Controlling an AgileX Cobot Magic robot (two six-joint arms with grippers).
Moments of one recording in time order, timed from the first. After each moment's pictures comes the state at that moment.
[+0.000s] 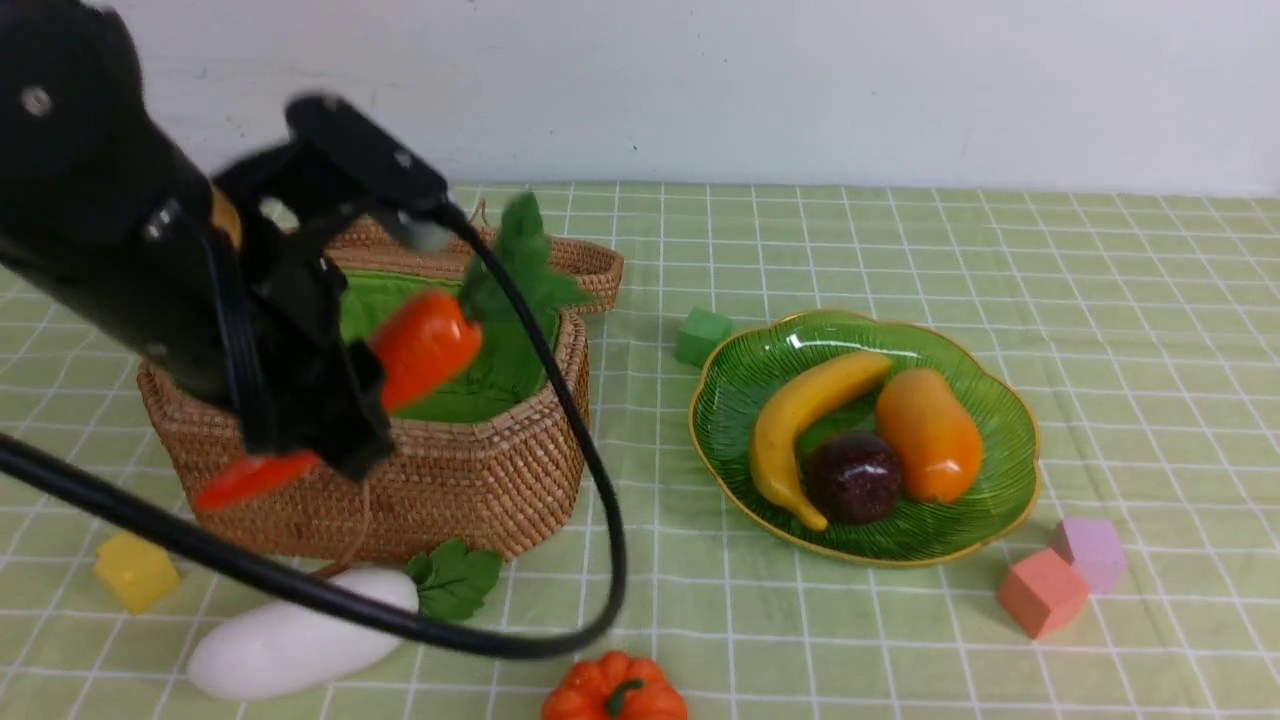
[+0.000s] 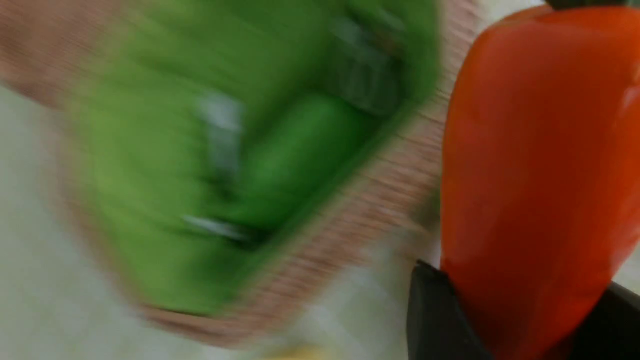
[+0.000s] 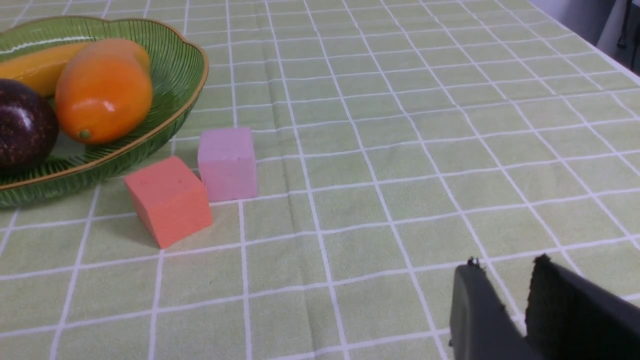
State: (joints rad) right arm -0.18 -0.01 0.02 -0.05 0.38 0.05; left arm -0.41 1.36 -1.29 0.12 0.97 0.36
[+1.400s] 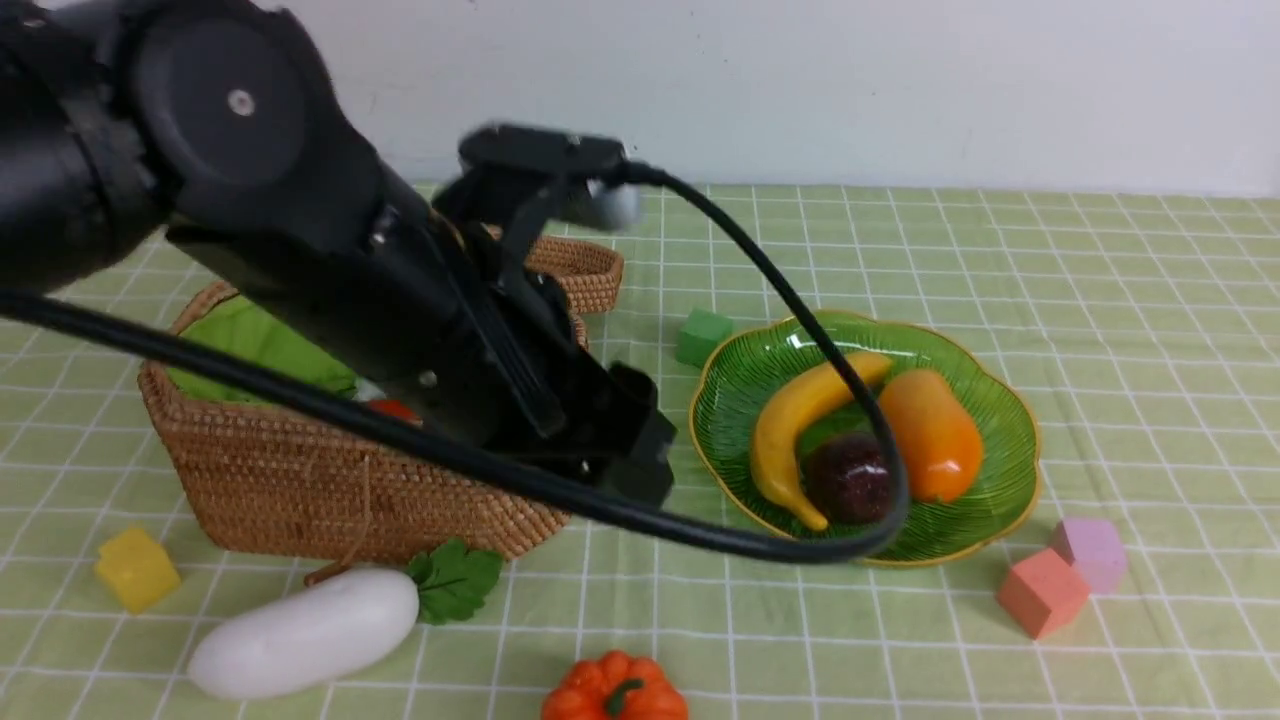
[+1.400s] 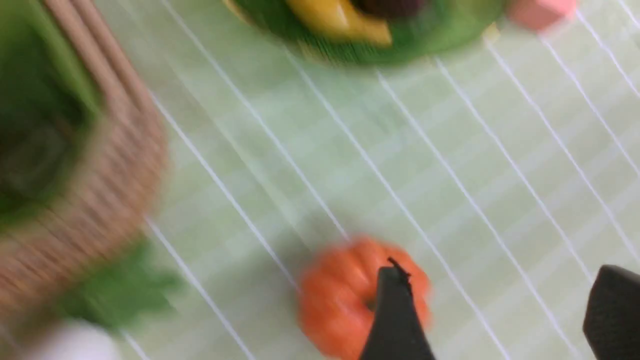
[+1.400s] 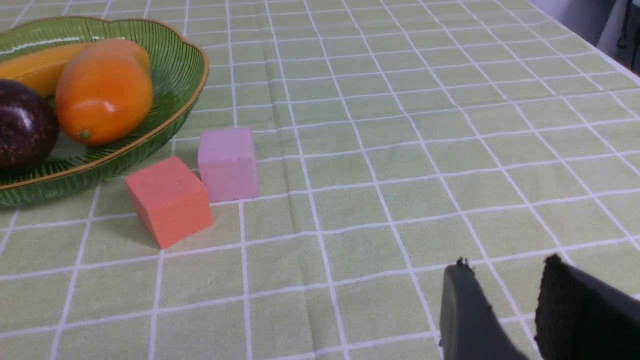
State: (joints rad) right arm -0.18 -0.01 0.02 -0.06 0.38 0.05; left arm -0.57 1.50 -1.30 -0.34 0.97 0.05
